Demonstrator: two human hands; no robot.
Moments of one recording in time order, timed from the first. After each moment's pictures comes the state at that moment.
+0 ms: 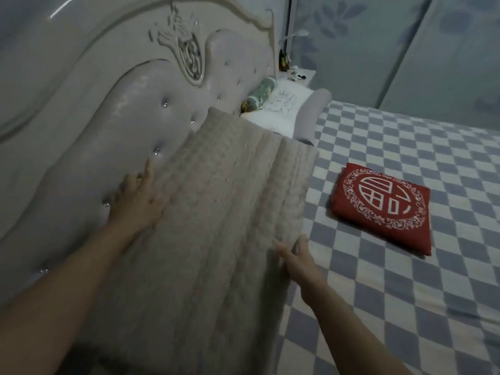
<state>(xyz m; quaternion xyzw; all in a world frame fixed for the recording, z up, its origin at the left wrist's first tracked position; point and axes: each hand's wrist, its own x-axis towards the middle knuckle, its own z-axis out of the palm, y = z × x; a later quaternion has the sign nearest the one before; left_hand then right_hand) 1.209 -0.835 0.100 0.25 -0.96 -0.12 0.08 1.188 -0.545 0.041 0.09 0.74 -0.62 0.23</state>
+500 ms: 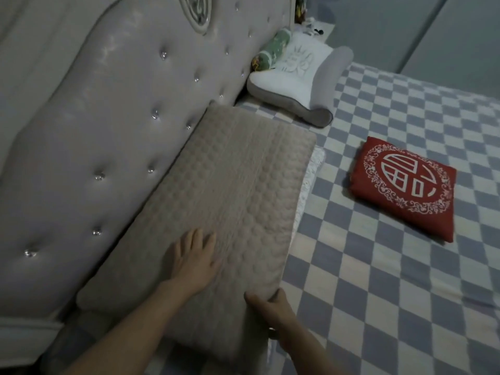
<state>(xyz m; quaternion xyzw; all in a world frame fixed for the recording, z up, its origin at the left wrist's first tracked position) 1.238 -0.775 -0.040 0.16 -0.95 -0.07 -0.25 1.245 -0.595 -0.056 0.22 0.71 -0.52 0.42</state>
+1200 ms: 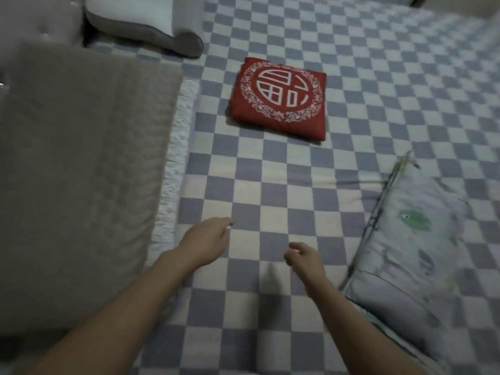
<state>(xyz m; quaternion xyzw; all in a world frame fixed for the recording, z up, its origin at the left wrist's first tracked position) 1.230 -0.535 -0.057 -0.09 -0.93 -0.23 -0.28 1.282 -0.321 -0.105 0.32 0.80 -0.45 0.23</state>
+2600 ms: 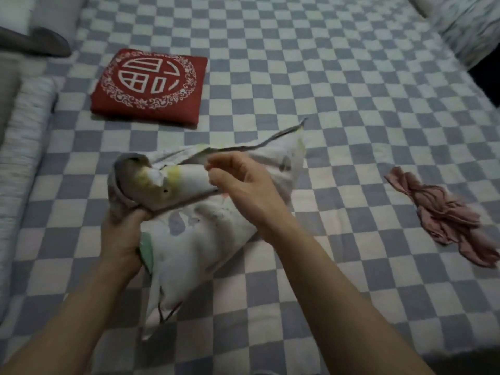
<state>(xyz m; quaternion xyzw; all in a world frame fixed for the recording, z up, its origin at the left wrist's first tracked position) 1.289 -0.230 -0.027 0.30 -0.71 -0.64 0.04 1.292 -0.045 0.047 0.05 0.73 -0.67 0.11</state>
